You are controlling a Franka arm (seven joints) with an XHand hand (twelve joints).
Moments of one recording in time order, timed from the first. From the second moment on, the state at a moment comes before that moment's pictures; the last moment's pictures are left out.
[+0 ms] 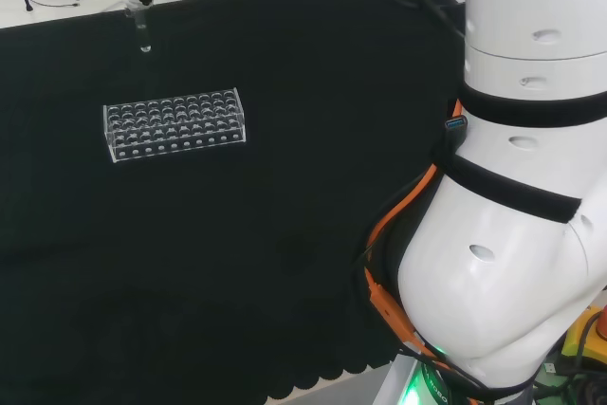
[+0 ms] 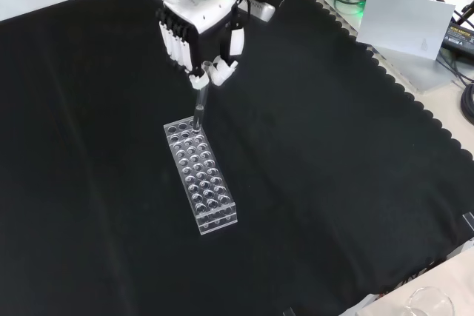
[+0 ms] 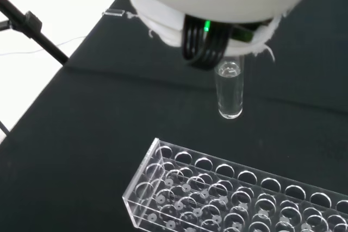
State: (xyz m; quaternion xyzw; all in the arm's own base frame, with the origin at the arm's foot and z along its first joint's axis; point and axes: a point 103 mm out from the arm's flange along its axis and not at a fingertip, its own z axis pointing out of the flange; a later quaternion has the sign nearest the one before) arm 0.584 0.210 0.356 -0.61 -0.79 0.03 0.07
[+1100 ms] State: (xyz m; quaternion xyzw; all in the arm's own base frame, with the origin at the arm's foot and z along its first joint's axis) arm 0.582 0.231 0.290 -0.59 -0.79 0.07 0.15
